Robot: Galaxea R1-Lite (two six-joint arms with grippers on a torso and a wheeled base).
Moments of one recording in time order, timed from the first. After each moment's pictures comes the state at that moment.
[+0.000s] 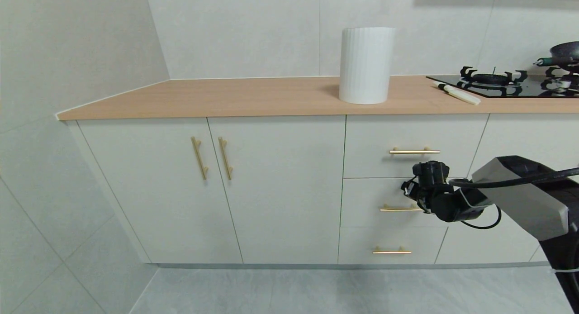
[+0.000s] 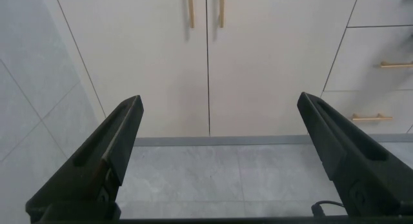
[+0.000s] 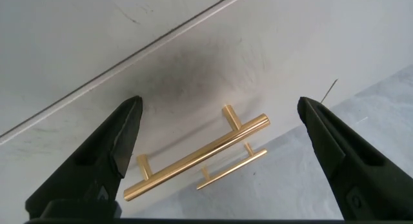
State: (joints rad) left arm 0.00 0.00 0.00 0.00 -0.02 0.00; right arm 0.12 2.56 -1.49 -0.56 -0.41 0.54
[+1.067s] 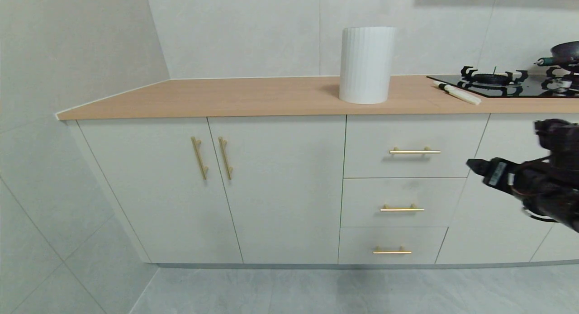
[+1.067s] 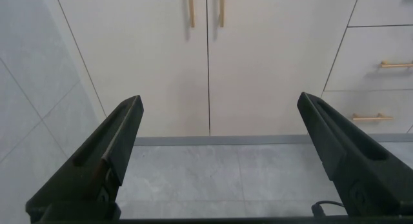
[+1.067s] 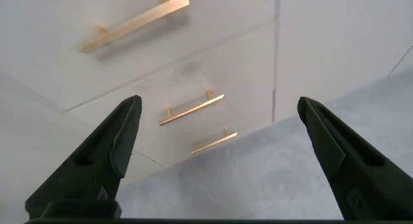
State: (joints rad) left arm 0.00 0.00 0.00 0.00 -0.02 0.00; right arm 0.16 1.53 -0.67 -0.56 -0.39 0.37
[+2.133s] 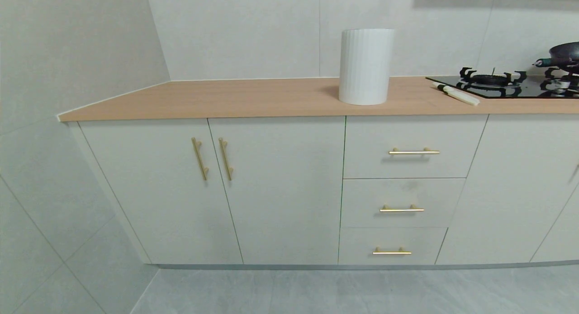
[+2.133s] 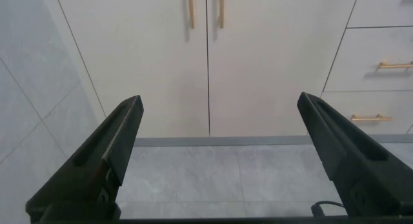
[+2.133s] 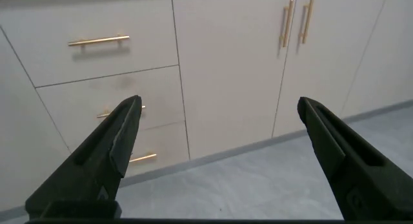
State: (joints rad) left arm 0.00 0.00 0.00 0.00 -0.02 0.00; right arm 0.01 0.04 -0.25 0.12 -0.32 -0.04
